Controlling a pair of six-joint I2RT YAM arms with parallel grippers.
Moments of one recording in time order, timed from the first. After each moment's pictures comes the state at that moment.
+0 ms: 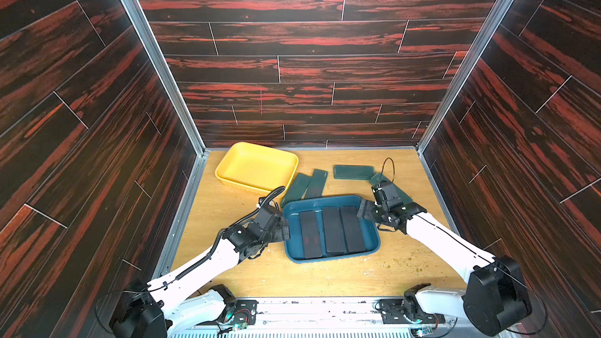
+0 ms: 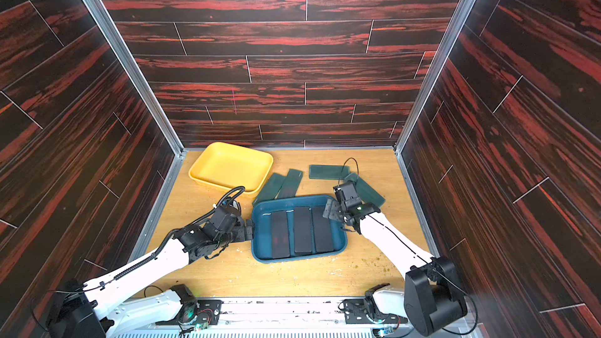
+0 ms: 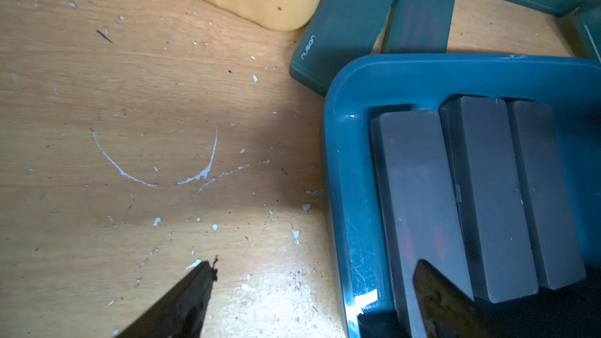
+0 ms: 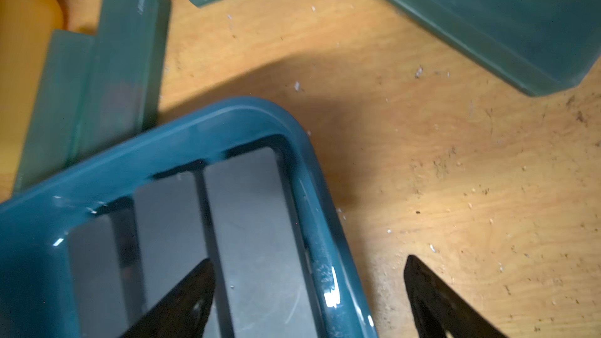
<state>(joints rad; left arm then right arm) -0.68 1.09 0.71 -0.54 -0.20 -0.70 0.42 1.30 0.84 -0.56 0.12 0.59</state>
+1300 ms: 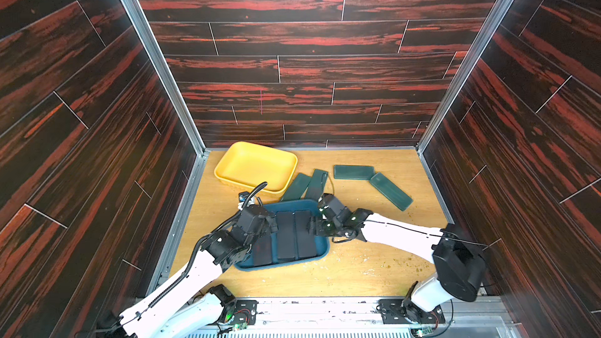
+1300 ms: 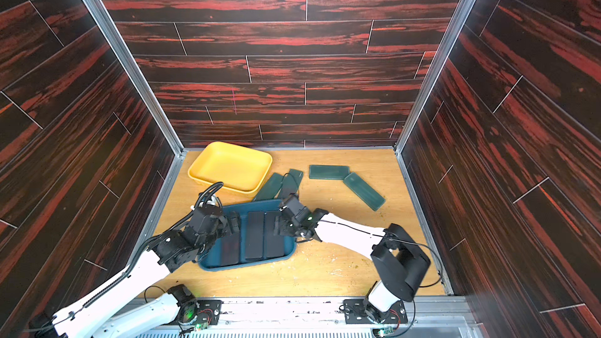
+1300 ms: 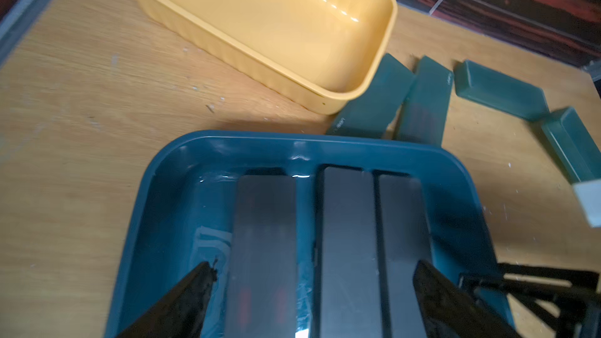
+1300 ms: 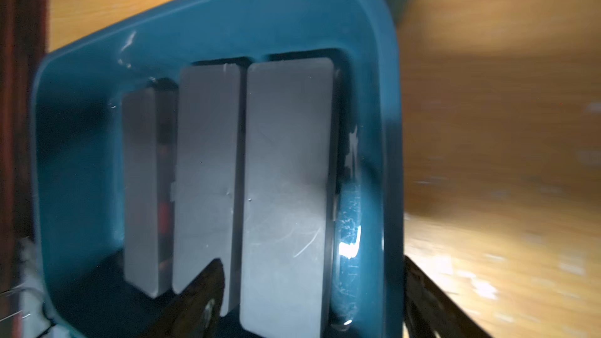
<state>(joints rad) -0.62 0.87 0.74 -0.65 -0.39 -0.72 0.94 1.63 1.04 -0.36 -0.02 0.81</state>
